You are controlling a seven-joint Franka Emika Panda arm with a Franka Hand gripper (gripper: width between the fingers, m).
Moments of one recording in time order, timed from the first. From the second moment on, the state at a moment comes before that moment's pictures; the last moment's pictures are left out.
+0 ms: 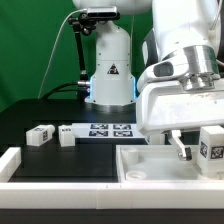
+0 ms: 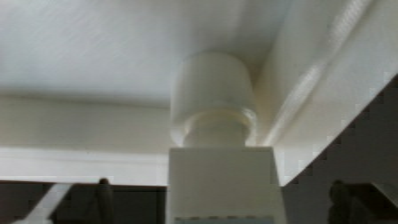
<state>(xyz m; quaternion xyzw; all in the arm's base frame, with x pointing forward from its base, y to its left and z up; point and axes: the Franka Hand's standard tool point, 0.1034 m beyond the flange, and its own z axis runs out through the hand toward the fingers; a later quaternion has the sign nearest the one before) 0.613 0.116 0.056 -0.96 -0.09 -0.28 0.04</state>
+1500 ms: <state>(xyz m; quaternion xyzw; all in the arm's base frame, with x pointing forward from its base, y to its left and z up) 0.624 0.114 0.082 -0.99 -0.09 -0.12 0.05</state>
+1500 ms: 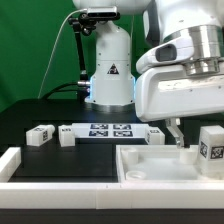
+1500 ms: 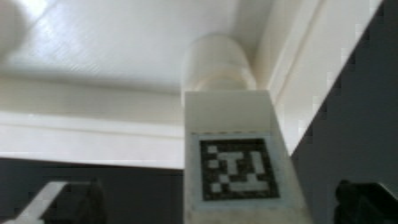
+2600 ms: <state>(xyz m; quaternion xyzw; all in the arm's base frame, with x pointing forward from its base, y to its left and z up) 0.626 0.119 0.081 -0.99 -0.08 -0.03 0.07</state>
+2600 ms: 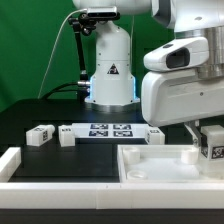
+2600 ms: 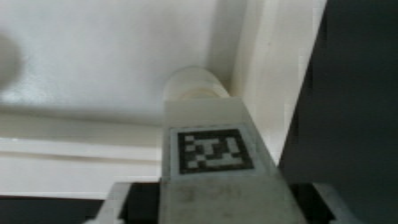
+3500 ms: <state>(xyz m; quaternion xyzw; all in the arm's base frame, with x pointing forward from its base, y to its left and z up) 0.623 0.112 0.080 -0.93 0.36 -0.02 0.09</state>
